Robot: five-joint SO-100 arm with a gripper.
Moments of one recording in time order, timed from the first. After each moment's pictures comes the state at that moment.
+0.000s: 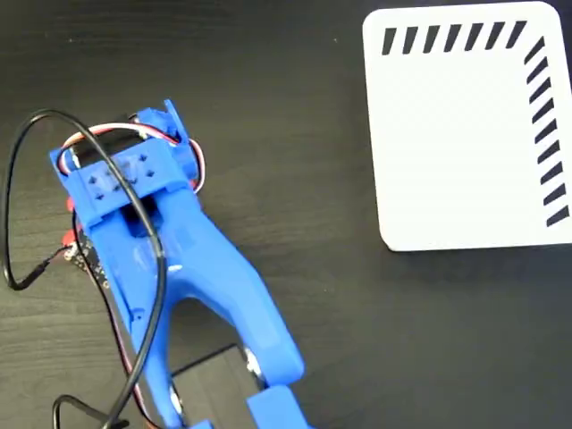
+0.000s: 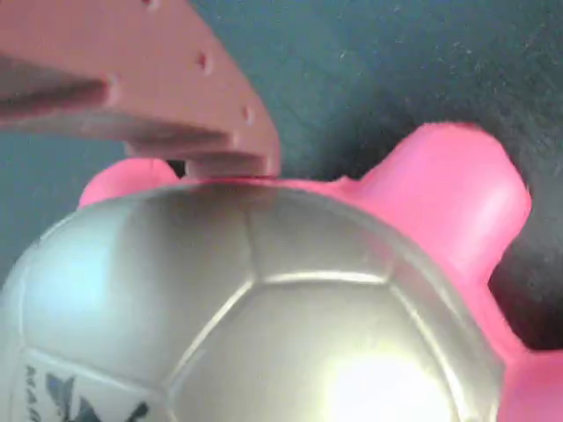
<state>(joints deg) -16.7 75.4 99.0 67.4 -33.1</state>
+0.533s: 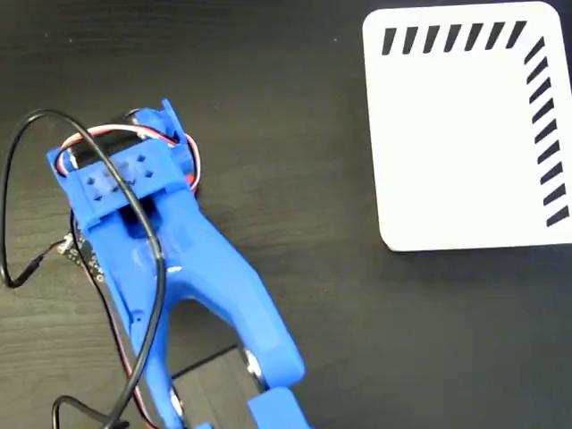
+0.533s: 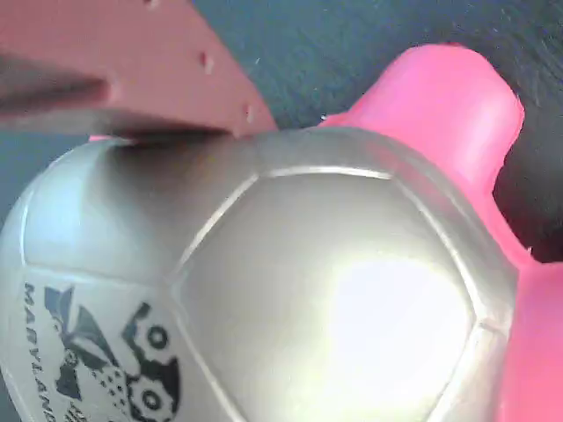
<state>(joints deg) -16.7 75.6 98.8 65.9 -31.4</state>
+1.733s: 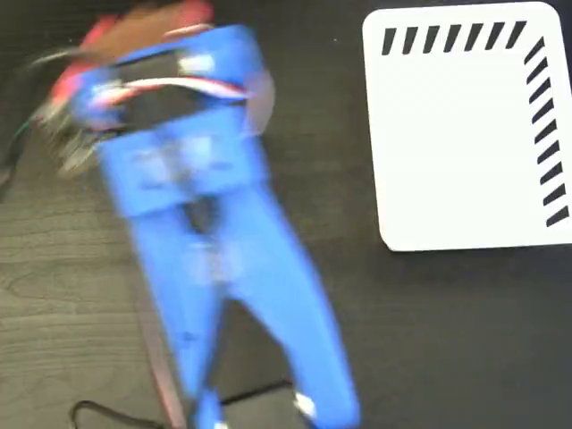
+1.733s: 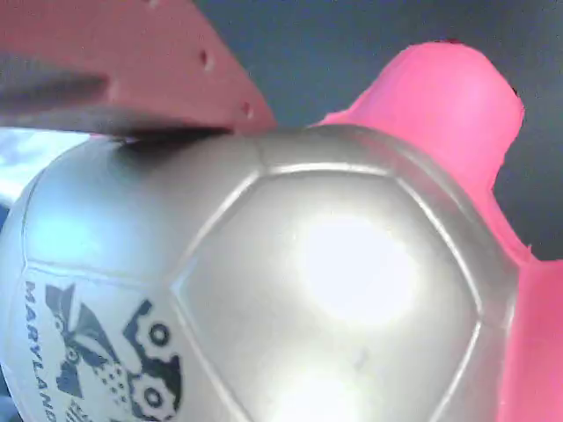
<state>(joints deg) -3.3 86.8 67.9 86.7 -7.6</state>
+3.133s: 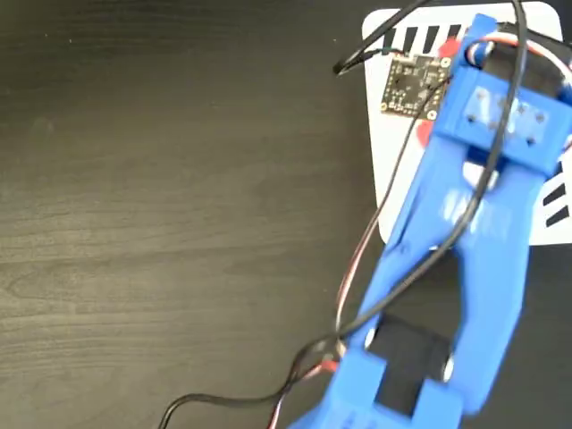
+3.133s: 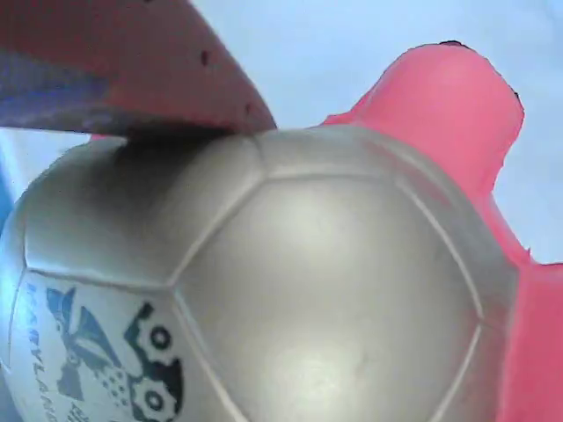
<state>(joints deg) 32.7 67.9 64.8 84.5 -12.2</state>
